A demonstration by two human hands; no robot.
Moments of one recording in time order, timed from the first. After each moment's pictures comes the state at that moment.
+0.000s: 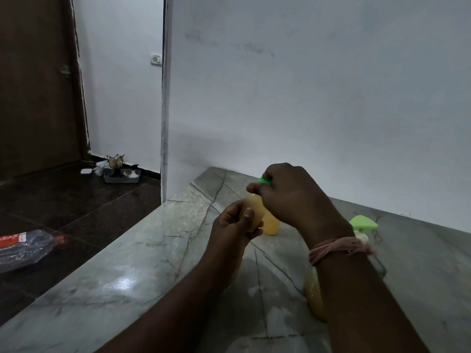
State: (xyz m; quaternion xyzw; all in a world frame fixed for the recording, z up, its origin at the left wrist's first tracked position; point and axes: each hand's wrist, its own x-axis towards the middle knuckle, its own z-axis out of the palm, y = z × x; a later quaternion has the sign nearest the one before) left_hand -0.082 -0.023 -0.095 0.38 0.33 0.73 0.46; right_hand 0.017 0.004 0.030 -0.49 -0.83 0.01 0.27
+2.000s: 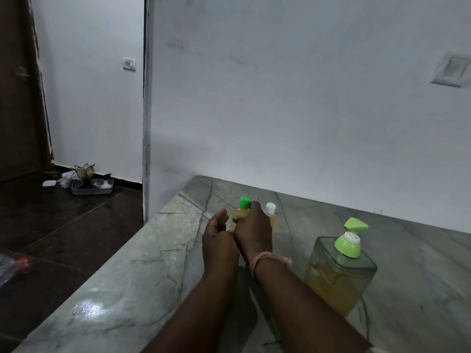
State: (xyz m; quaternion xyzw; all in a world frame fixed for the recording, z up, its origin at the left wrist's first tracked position) left_hand -0.088 -0.022 -0.088 0.26 0.48 0.74 0.39; right_hand -0.049 0.028 -0.066 -0.61 -0.66 0.14 0.41
